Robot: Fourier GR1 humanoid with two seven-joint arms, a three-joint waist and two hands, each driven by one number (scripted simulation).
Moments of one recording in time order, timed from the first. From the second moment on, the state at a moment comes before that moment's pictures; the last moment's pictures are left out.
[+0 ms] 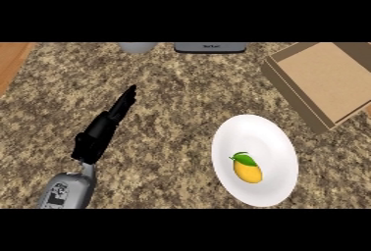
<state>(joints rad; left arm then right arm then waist) -0.20 0.12 -0.11 -1.53 -0.11 -0.16 0.08 -0.19 -1.14 -0.29 -0.92 0.18 0.18 -1.07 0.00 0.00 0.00</state>
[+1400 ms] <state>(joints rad) -0.24 0.09 -0.12 -1.52 -0.13 -0.18 0.09 -0.90 -0.98 -0.04 -0.45 0.39 0.18 -0.91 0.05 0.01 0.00</state>
